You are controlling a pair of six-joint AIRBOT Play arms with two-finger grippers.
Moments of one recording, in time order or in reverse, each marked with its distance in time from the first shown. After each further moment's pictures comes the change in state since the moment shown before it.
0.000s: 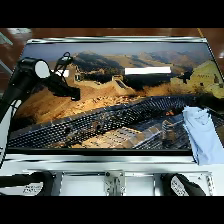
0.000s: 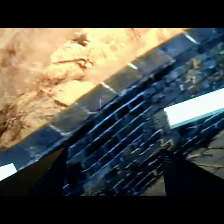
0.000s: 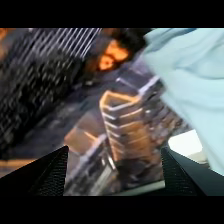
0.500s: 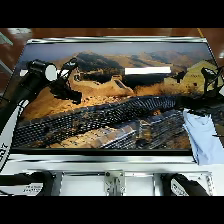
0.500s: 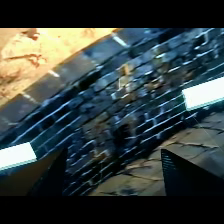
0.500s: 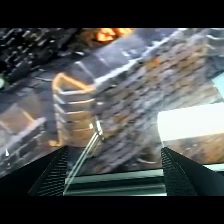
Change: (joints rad) left arm -0.036 -0.031 0.000 0.058 -0.037 -0.030; right arm 0.237 -0.051 0.005 -0.051 0.045 0.033
